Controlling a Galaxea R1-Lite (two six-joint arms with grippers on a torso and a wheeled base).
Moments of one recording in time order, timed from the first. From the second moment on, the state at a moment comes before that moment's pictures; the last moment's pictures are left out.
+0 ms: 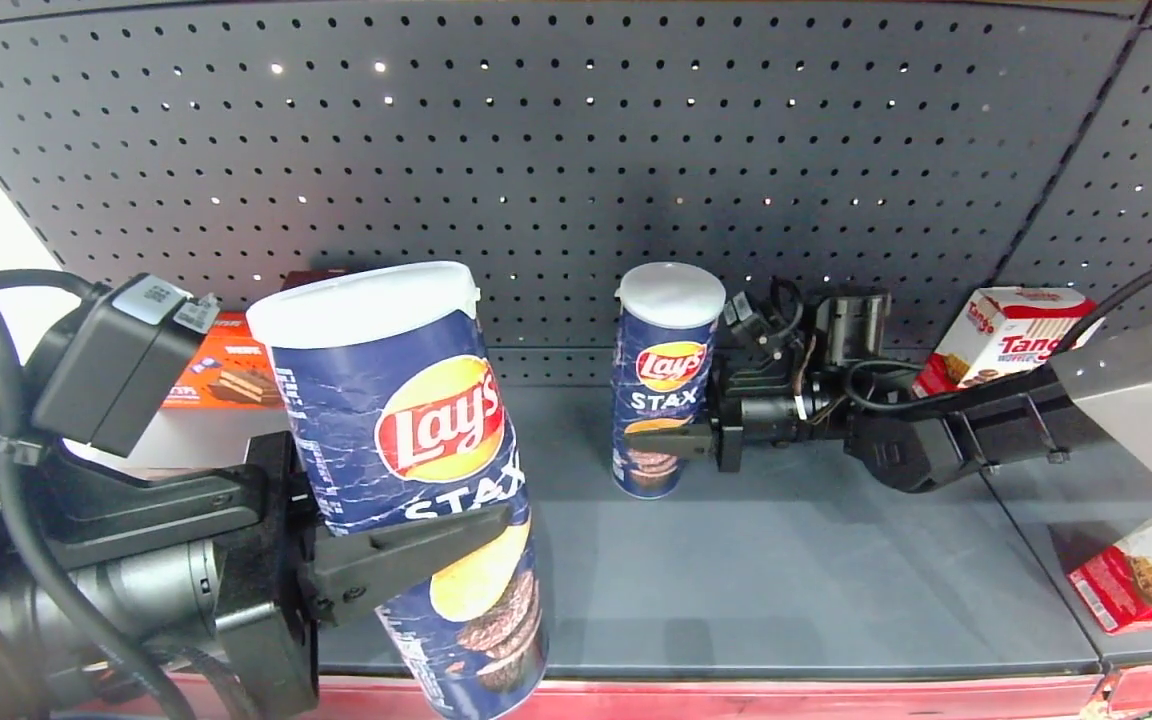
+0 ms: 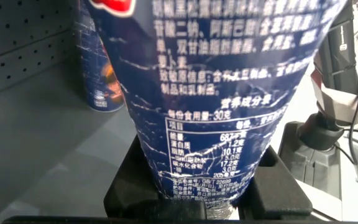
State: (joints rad) left arm -0.58 1.27 -0.55 -0.66 -0.50 -0.10; right arm 0.42 2.15 -1.35 -0.63 1.08 -0.28
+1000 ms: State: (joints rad) left arm -0.57 1.27 -0.55 -0.67 -0.50 -0.10; right arm 0.49 1.85 -1.01 -0.74 1.02 -0.29
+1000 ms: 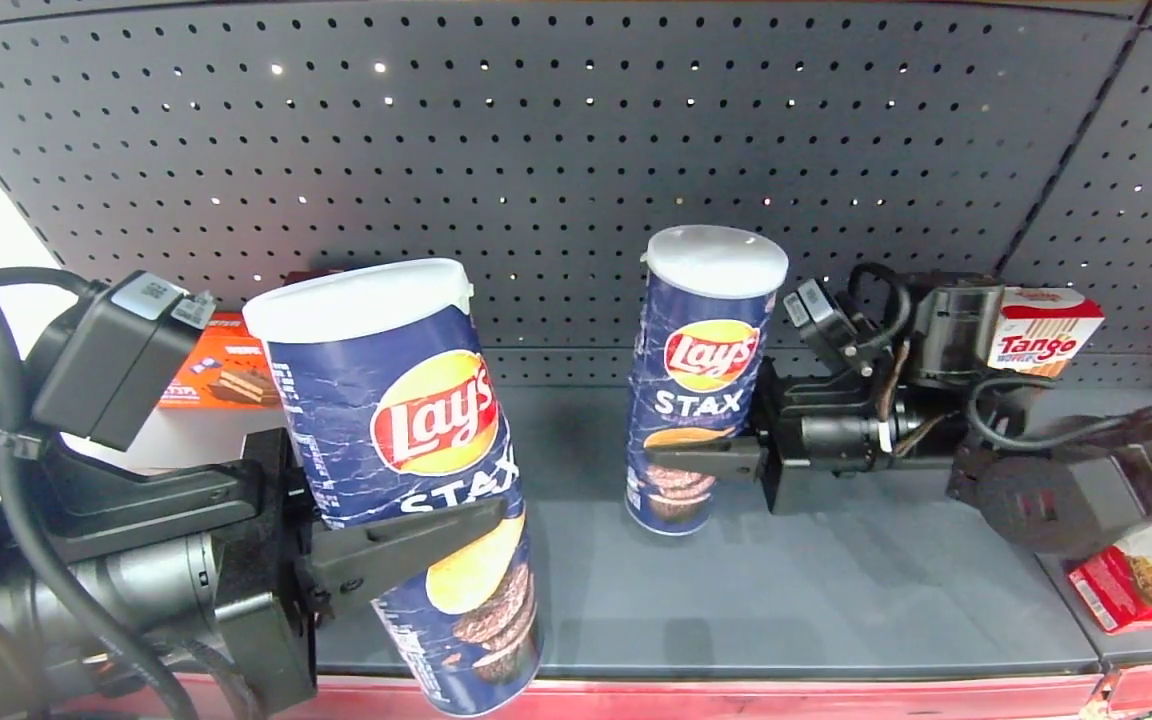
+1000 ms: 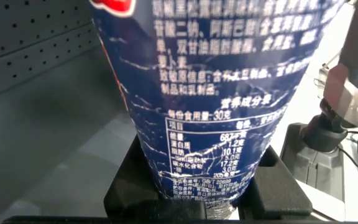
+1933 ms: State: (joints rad) left arm -0.55 1.27 -0.52 -0.67 -0.50 -0.10; right arm 0.53 1.84 -0.60 -1.05 0.98 -0.29
